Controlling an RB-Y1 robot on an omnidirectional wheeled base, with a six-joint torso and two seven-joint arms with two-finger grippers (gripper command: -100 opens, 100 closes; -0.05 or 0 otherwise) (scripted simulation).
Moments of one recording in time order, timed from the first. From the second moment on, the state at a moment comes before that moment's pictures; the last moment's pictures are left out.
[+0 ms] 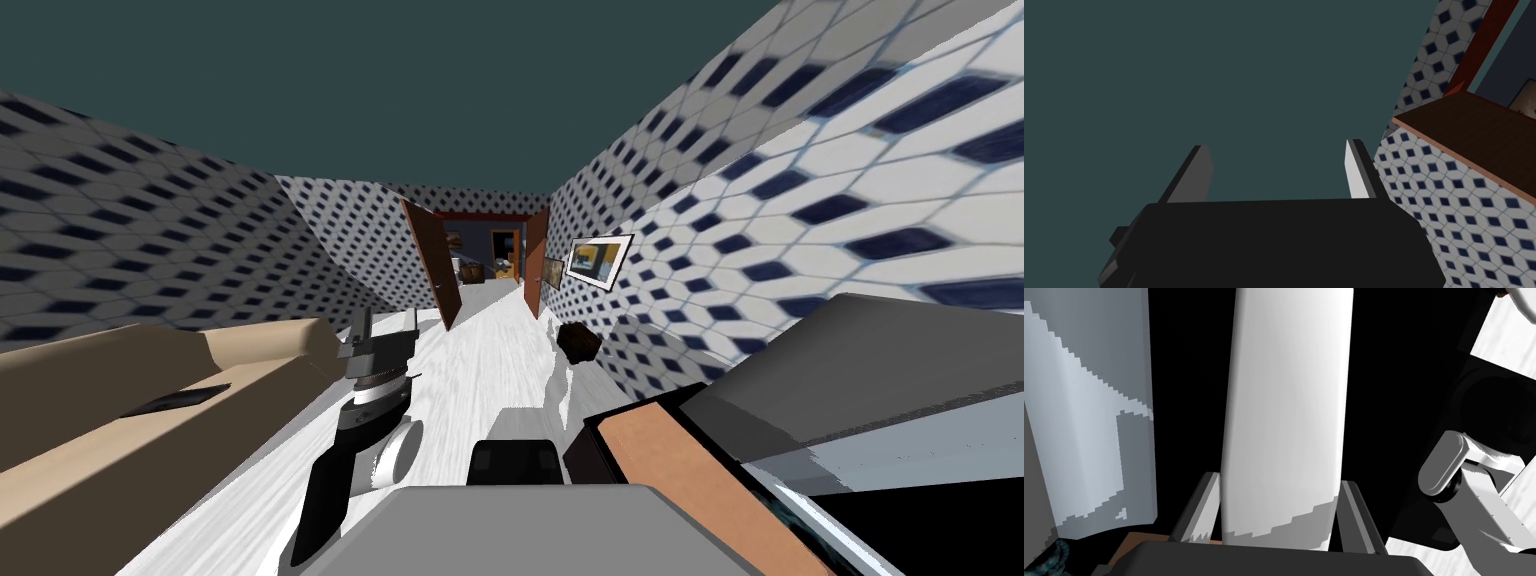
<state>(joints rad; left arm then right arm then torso) 0.51 0.02 0.03 -2.37 0.11 -0.62 0.13 0.64 -1.09 0.57 -0.52 0.63 -0.75 0.41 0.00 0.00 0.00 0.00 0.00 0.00</state>
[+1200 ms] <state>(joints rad) 0.51 0.02 0.03 -2.37 0.11 -0.62 0.13 0.66 -1.21 0.51 -0.50 0.60 -0.88 0.41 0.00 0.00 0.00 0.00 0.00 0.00</state>
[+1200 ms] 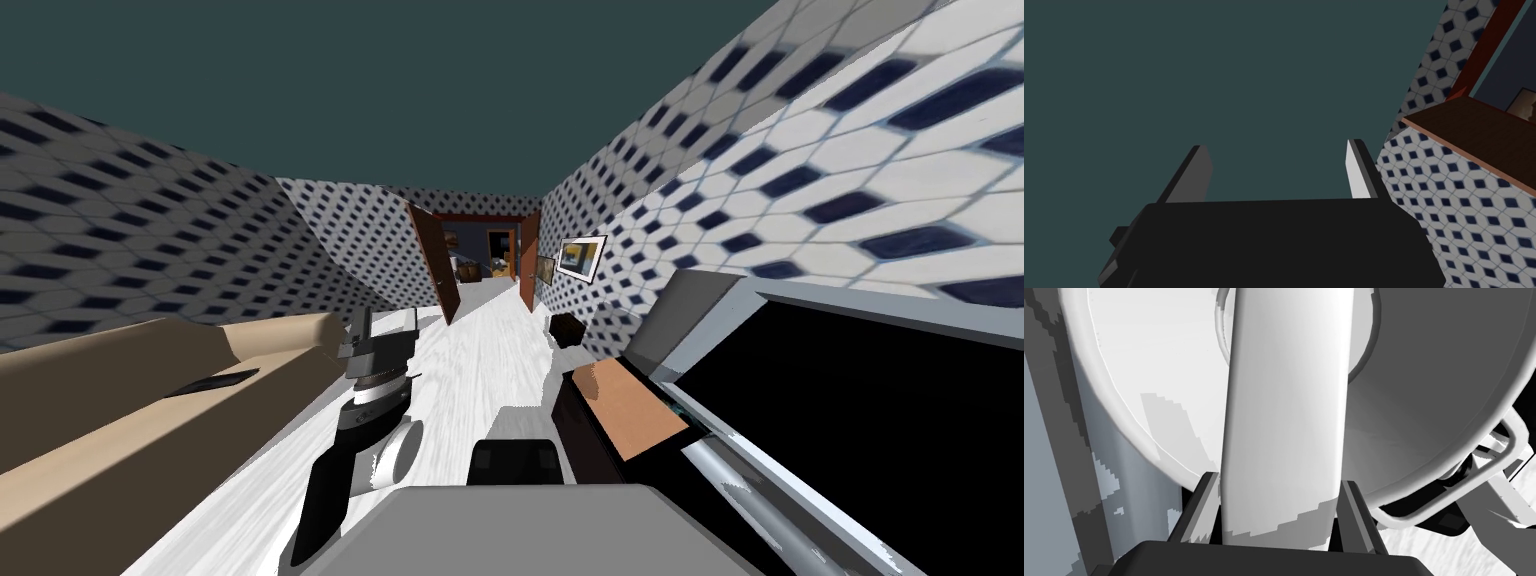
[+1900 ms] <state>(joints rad) 0.51 0.02 0.03 -2.37 0.11 -0.62 0.13 0.66 -1.23 0.46 -0.53 0.60 -0.90 0.37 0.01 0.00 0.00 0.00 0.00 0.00</state>
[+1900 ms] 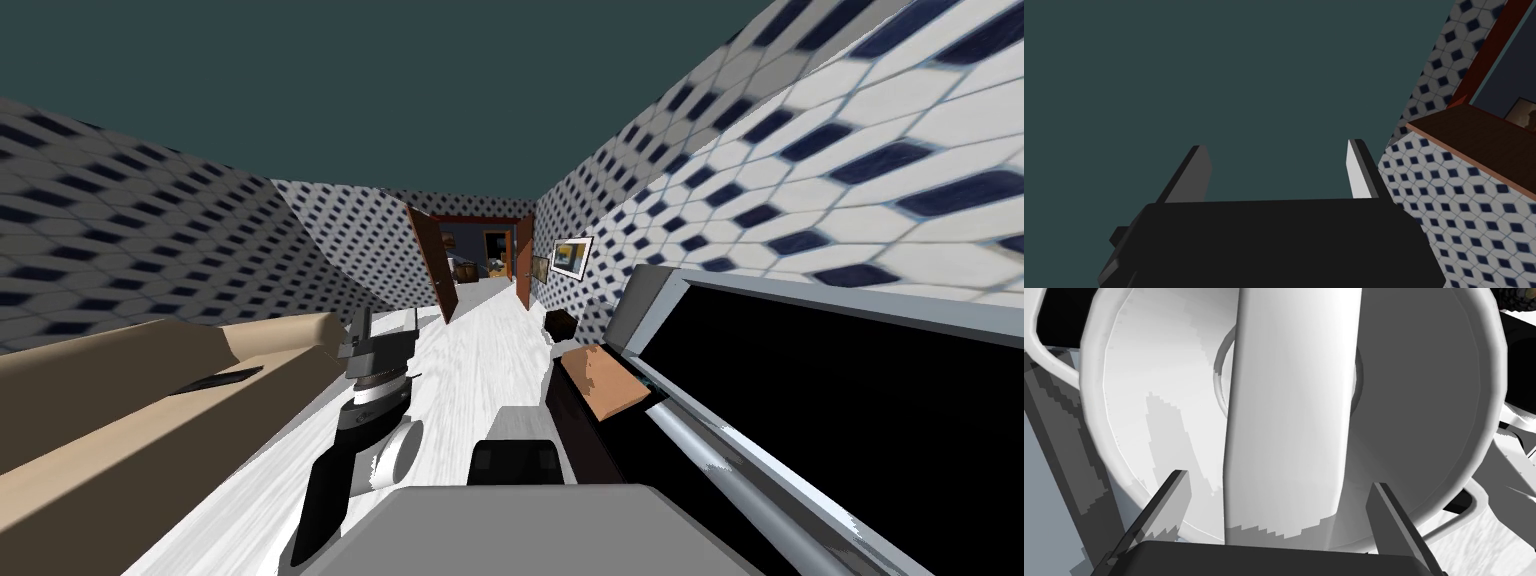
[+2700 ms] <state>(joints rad) 0.51 0.02 0.03 -2.37 0.11 -0.62 0.13 0.65 -1.26 0.46 -0.51 0.60 -0.94 0.37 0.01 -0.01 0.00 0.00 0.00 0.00</state>
